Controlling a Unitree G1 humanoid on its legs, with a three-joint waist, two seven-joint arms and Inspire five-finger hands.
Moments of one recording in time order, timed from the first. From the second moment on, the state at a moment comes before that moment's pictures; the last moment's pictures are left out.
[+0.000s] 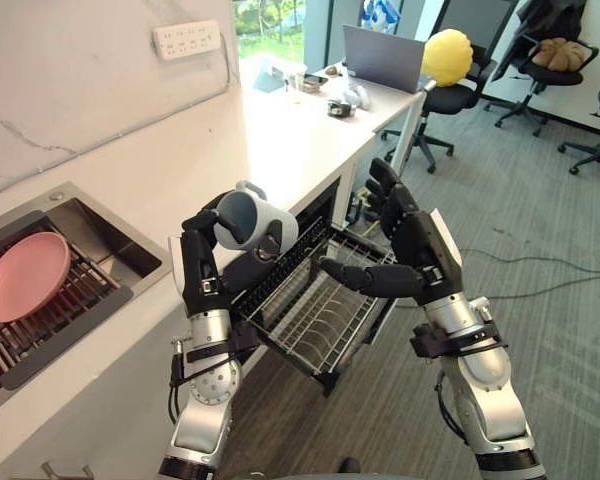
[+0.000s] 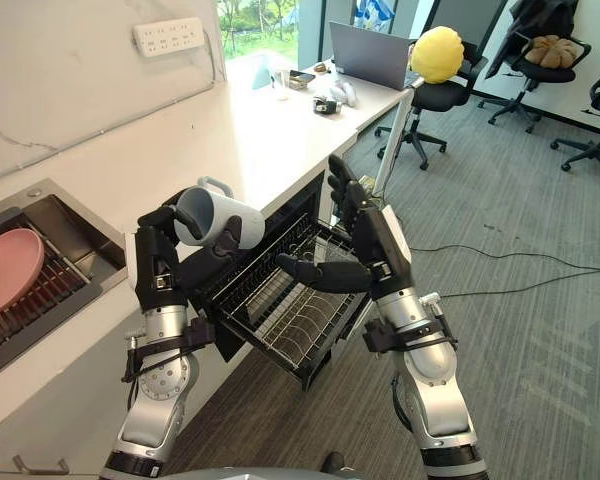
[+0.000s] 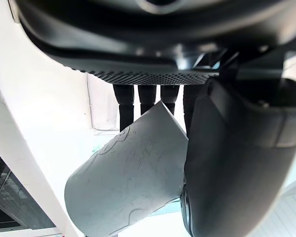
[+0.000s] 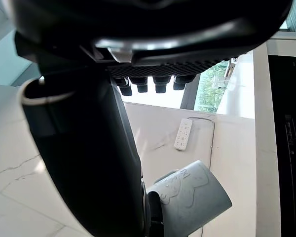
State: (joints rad) left arm 0.07 0.10 -0.18 -0.14 0.08 -0.32 0.43; right arm 0.04 -0.25 0.09 -0.27 0.16 -0.20 0.19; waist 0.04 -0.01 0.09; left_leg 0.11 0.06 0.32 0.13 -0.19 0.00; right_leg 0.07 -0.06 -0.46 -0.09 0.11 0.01
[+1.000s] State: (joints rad) left arm 0.07 0.14 -0.22 -0.31 -0.06 -0.30 0.17; right arm -0.02 -0.27 0.15 -0.26 -0.04 -0.16 0.10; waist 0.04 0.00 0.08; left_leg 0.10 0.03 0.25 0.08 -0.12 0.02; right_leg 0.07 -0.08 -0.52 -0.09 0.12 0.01
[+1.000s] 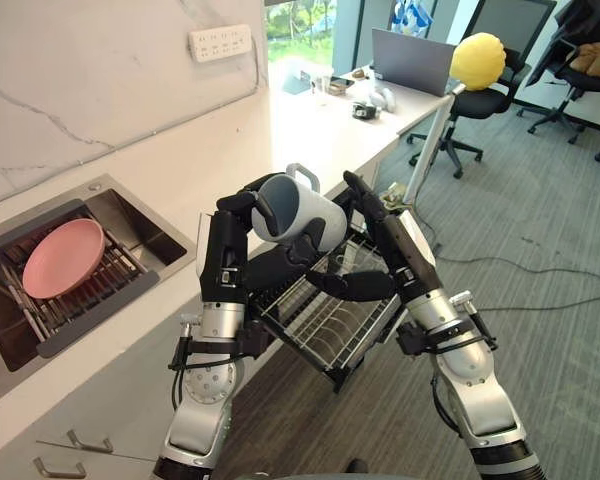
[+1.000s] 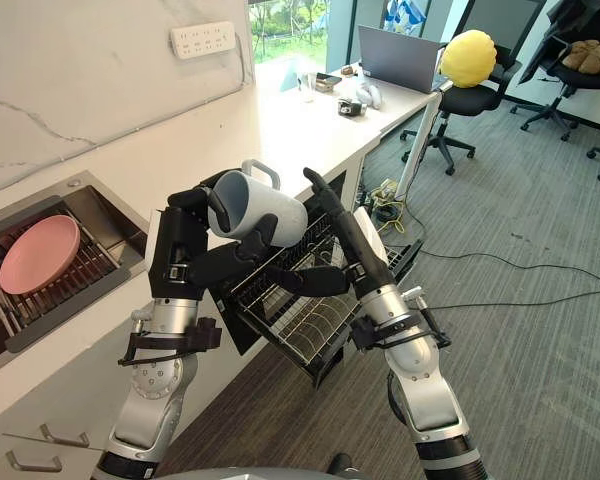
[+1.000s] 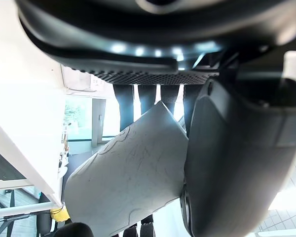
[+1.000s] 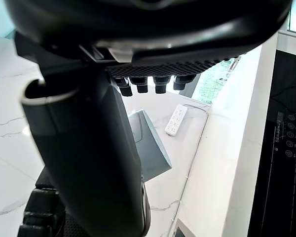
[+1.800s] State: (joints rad) left arm 0.09 0.15 -0.32 -0.31 -0.02 -0.27 0.13; right arm -0.03 -0.27 0.18 -0.26 -0.04 -0.14 0.07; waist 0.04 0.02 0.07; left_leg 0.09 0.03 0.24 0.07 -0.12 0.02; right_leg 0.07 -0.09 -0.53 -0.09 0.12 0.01
